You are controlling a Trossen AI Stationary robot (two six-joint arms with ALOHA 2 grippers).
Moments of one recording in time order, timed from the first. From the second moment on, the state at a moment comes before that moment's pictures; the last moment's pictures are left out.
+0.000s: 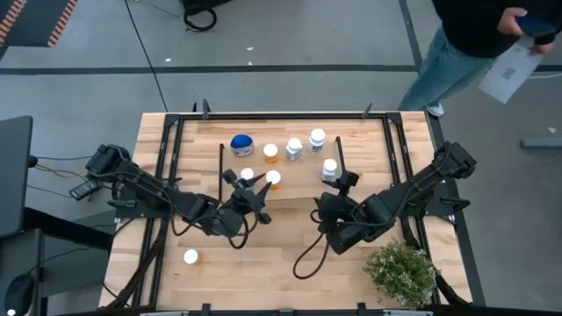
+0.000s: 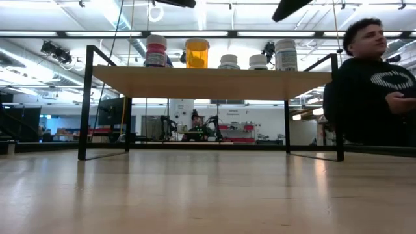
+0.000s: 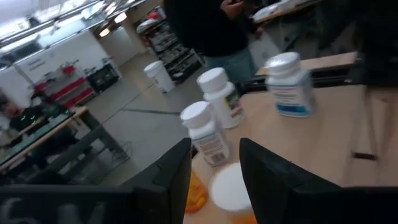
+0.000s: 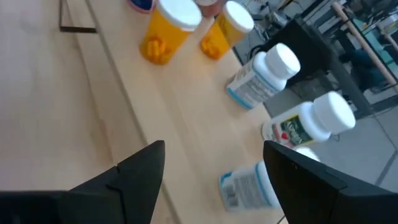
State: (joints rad) left arm -0.45 1.51 1.04 0.11 -1.26 0.09; right arm 0.54 1.61 1.43 -1.14 0.97 0.65
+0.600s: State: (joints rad) left arm -0.39 1.51 1.04 -0.07 -1.21 -0.18; right arm 0.62 1.61 1.43 -1.16 1.06 0.73
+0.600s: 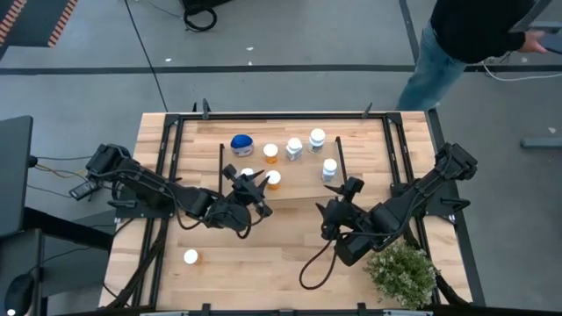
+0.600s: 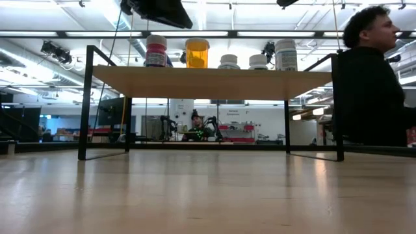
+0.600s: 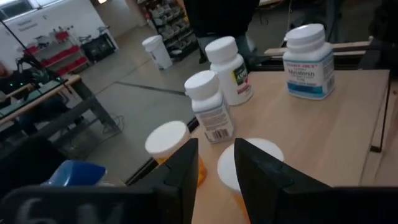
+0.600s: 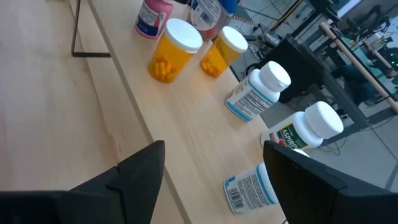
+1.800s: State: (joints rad) left arm -0.42 1.51 1.03 -0.28 -1.17 -0.33; right arm 0.62 1.61 1.43 -1.16 1.07 0.73
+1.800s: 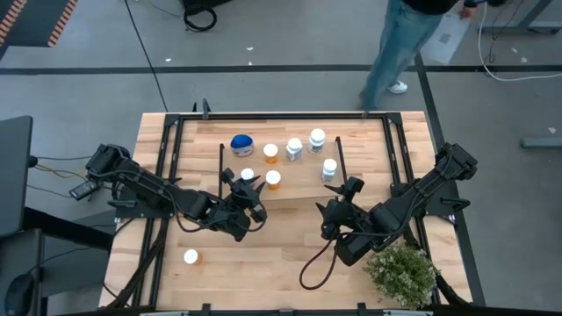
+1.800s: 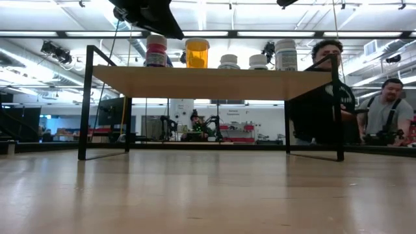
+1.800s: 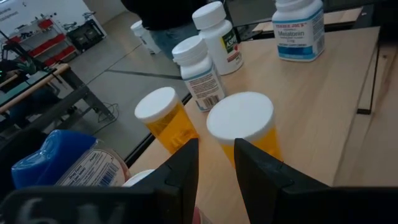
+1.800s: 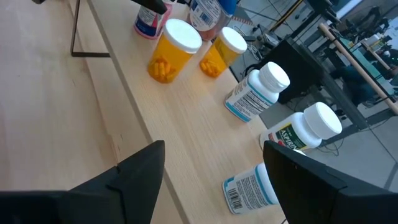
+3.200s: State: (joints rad) left arm -0.46 1.50 1.03 -0.35 -1.19 -0.41; right arm 0.62 1.61 1.43 -1.16 1.07 0.73
